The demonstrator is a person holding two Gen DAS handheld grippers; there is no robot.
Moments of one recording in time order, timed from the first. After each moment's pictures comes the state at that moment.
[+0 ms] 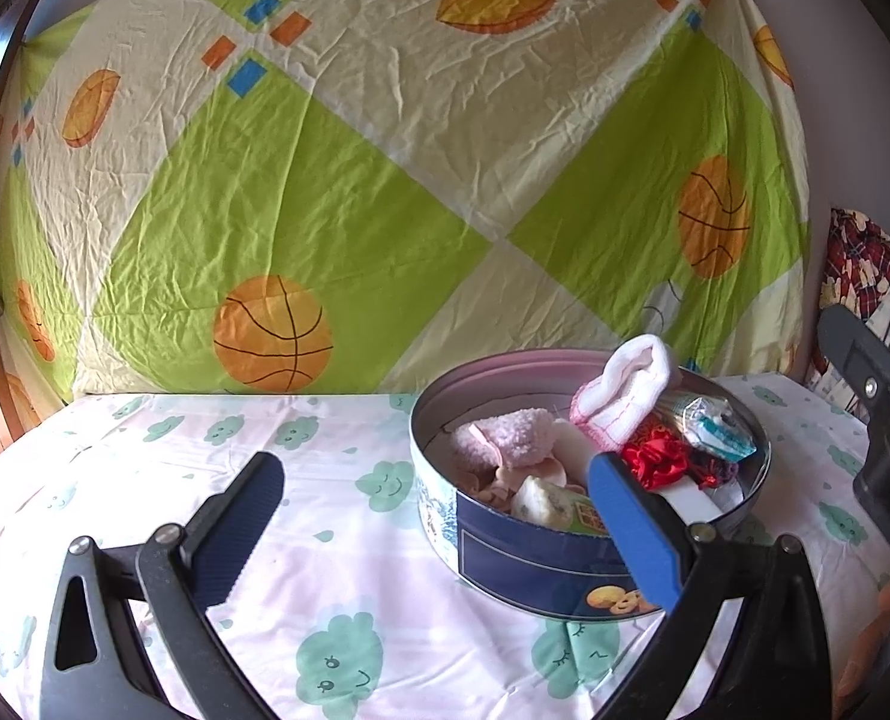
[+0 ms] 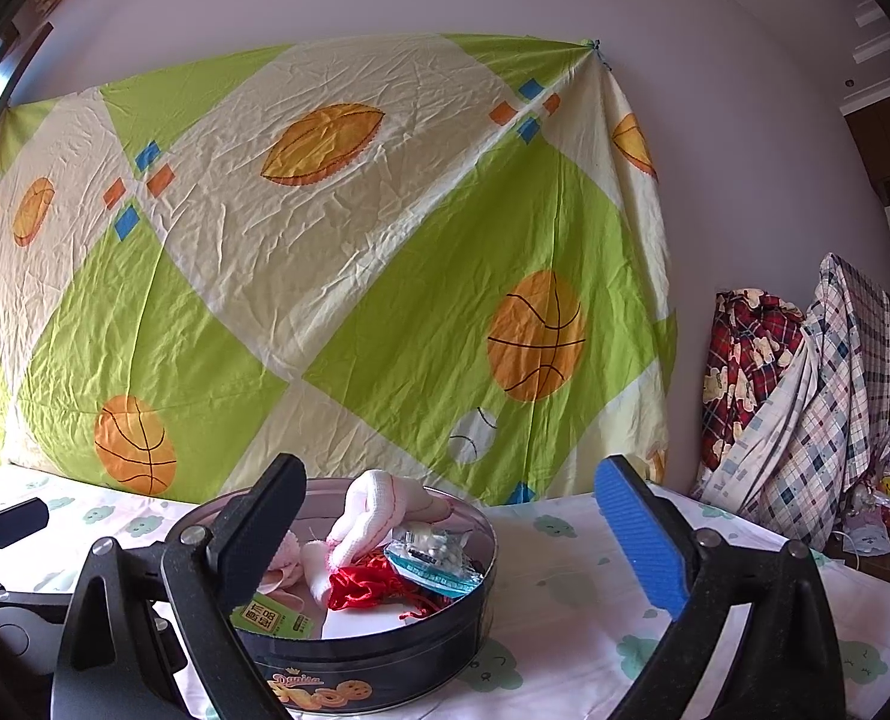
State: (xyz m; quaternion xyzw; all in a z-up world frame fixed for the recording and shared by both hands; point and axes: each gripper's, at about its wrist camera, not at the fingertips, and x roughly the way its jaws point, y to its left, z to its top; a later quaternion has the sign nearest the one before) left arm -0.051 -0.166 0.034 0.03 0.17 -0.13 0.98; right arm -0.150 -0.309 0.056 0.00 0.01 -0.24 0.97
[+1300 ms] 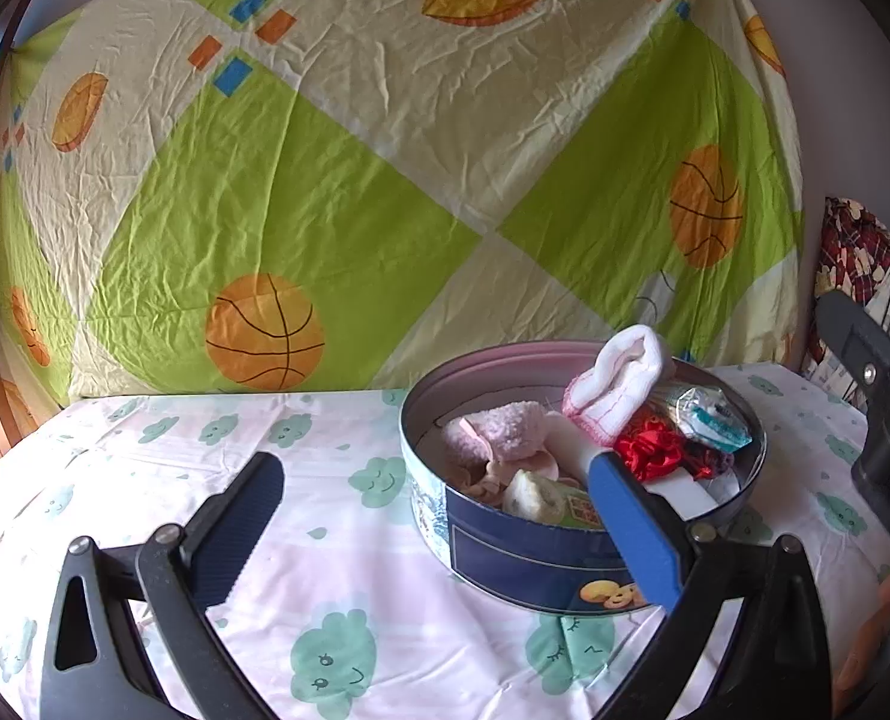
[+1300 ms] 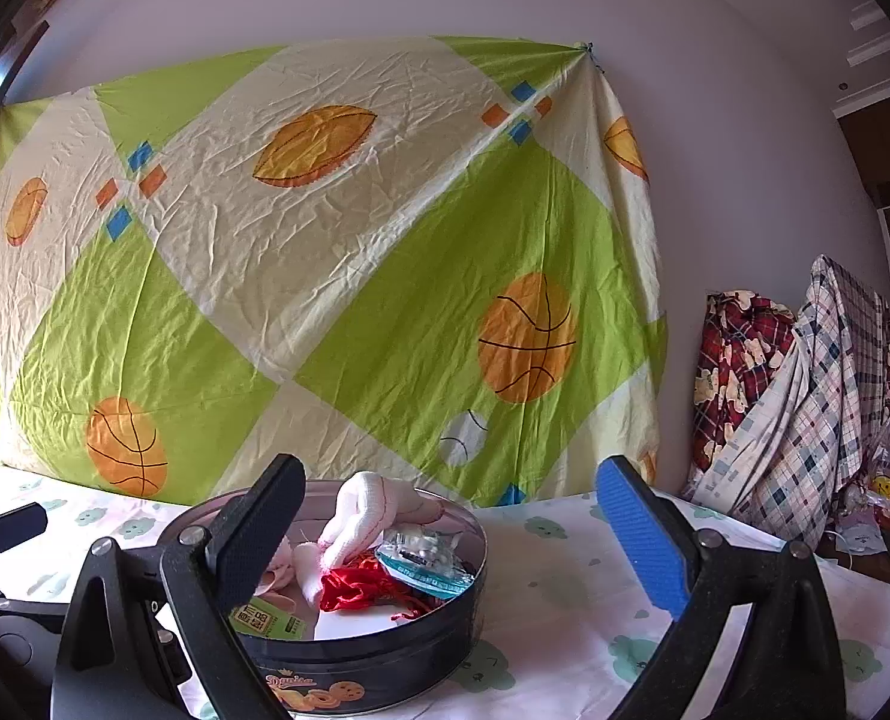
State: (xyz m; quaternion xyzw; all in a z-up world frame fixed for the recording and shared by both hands) left arm -0.052 -0.171 0.033 0.04 0.18 -0.14 0.97; right arm -0.150 -0.314 0.057 0.00 0.01 -0.25 0.97
